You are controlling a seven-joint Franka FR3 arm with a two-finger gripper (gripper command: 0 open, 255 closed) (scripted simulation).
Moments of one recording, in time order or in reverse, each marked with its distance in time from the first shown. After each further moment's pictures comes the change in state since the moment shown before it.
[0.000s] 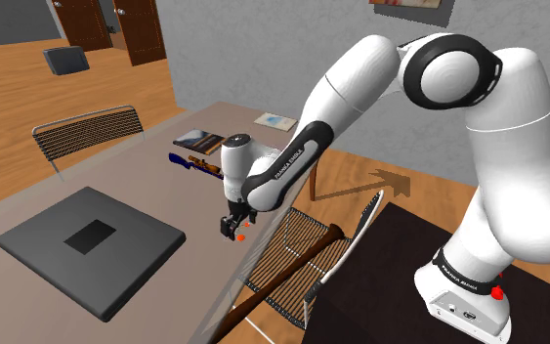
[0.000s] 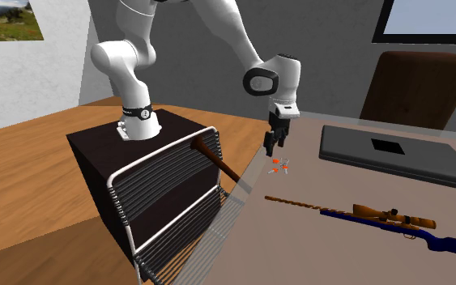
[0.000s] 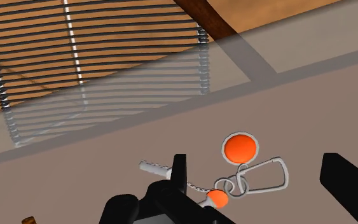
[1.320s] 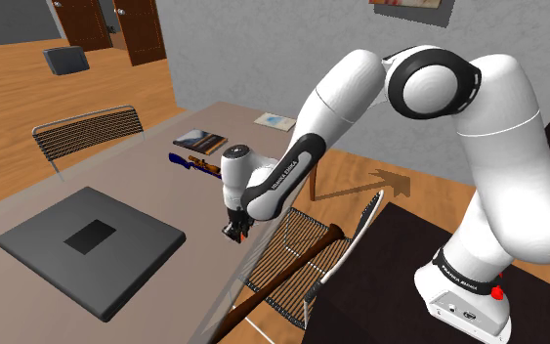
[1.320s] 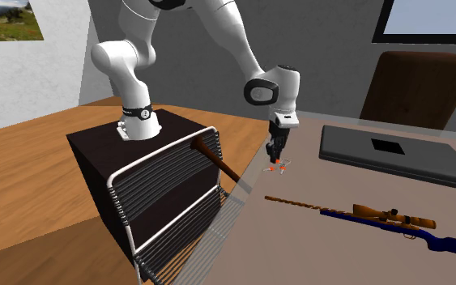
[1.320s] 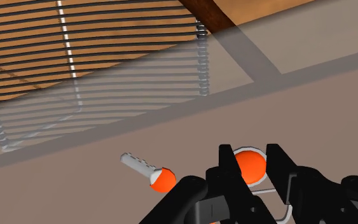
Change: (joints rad) arm 0.014 0.078 -0.016 0.032 -0.017 0.051 0.012
